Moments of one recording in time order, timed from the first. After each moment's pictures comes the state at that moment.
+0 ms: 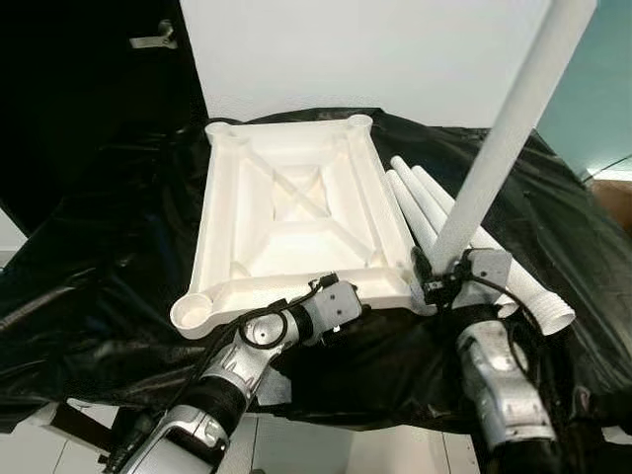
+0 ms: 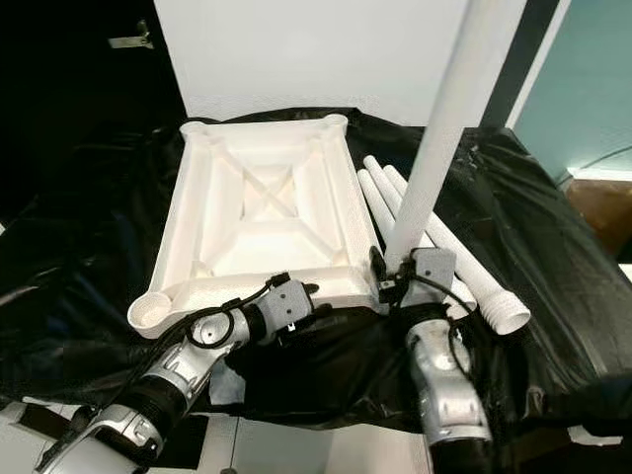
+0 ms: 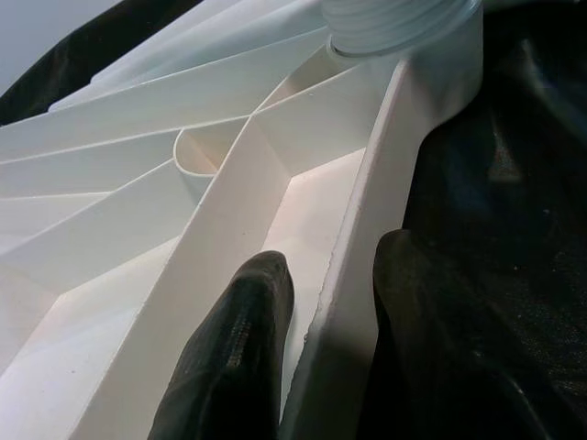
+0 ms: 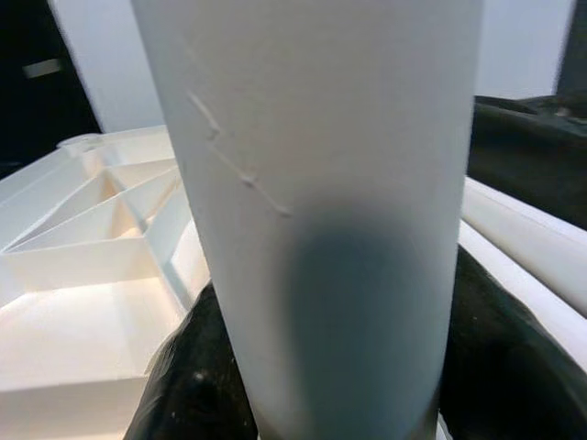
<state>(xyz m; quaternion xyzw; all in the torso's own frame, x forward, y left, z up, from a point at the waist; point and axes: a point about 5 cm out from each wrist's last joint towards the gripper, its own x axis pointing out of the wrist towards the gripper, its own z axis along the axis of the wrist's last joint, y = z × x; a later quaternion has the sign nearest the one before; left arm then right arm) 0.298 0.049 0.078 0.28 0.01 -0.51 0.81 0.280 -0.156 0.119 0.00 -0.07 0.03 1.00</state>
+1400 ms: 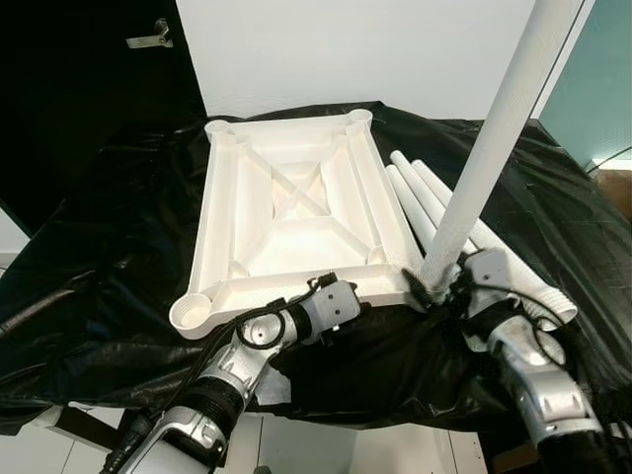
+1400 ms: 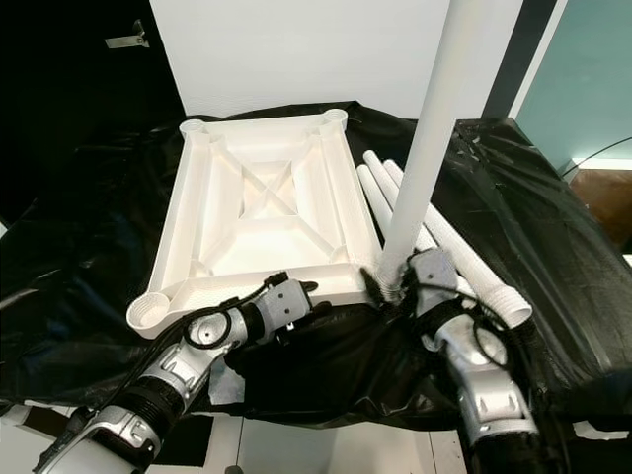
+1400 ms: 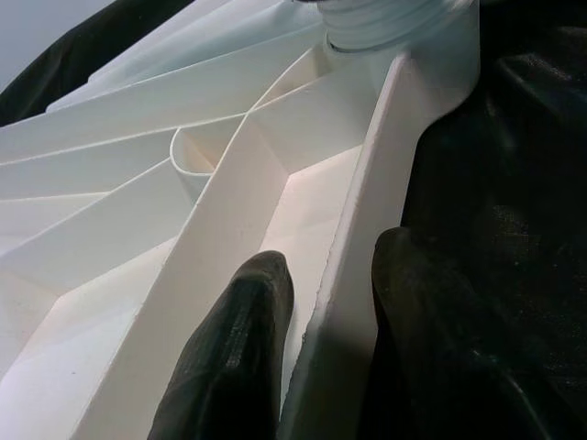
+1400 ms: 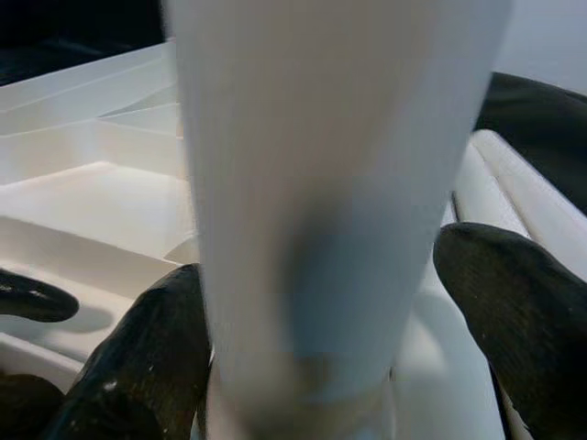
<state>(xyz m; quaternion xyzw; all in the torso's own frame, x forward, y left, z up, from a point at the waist) 0.300 0.049 0.083 0.29 0.00 -0.51 0.81 0.288 -0.187 0.132 -0.14 -0.04 0.22 0.97</state>
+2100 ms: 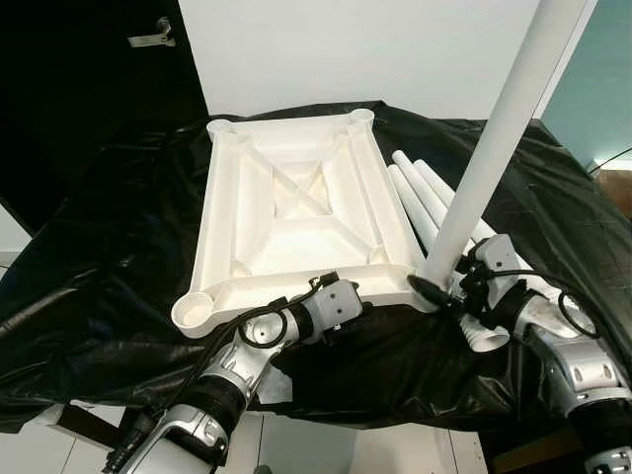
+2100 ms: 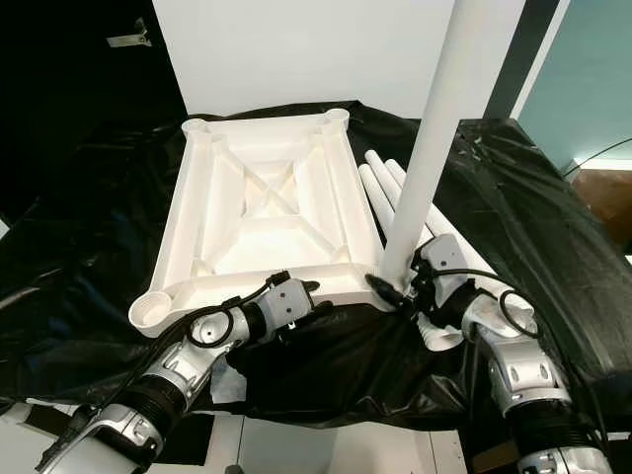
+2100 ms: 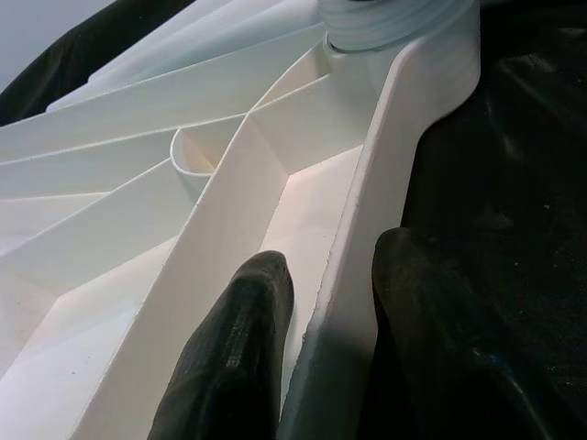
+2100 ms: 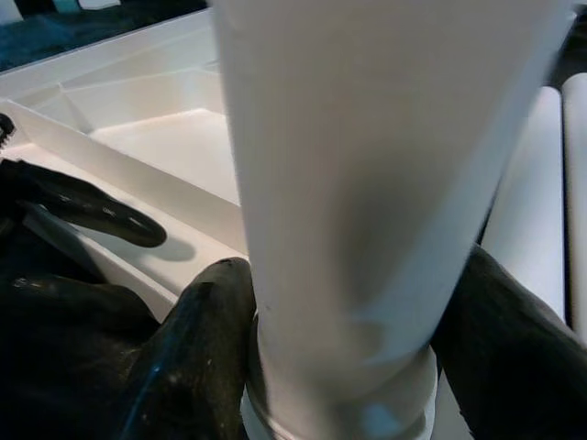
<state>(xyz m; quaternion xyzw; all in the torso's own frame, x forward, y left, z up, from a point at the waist) 0.300 0.047 0.083 0.29 0.00 -0.51 0.81 0.292 -0.201 0.133 -0.15 0.02 0.36 0.92</state>
